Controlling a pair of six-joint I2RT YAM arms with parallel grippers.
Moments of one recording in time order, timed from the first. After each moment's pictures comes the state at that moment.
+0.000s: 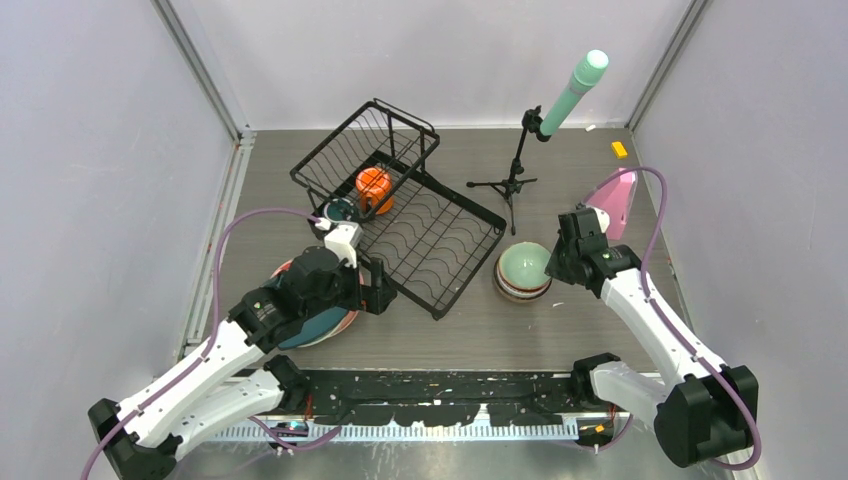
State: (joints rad) left arm -0.77 0.74 0.73 -0.57 -0.06 -0.48; right arm 0.24 1.04 0.77 -0.69 0.19 0.60
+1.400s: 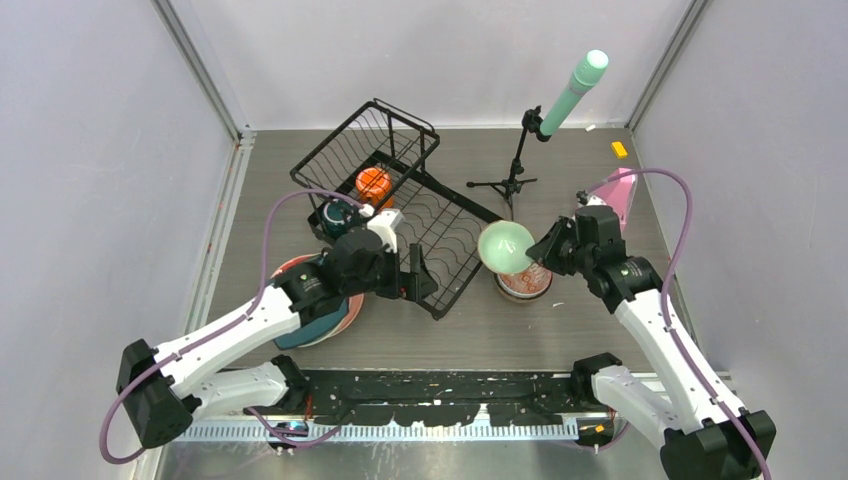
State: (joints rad) left arm -0.85 1.03 0.83 -0.39 0.04 -0.65; right arm 0.25 0.87 0.80 -0.61 -0.09 0.65
